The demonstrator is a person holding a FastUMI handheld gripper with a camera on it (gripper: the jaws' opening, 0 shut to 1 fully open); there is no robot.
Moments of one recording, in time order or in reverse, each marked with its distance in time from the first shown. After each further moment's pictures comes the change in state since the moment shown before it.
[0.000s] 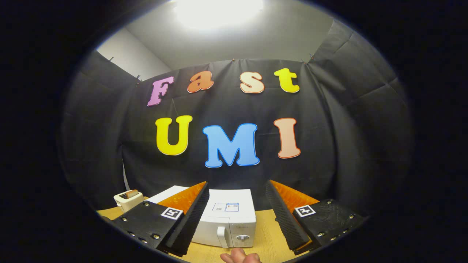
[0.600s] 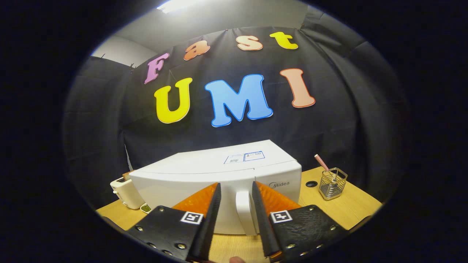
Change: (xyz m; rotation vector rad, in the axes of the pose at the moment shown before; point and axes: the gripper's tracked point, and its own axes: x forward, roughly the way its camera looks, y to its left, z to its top) arm 0.051 0.040 -0.199 0.092 0.183 0.029
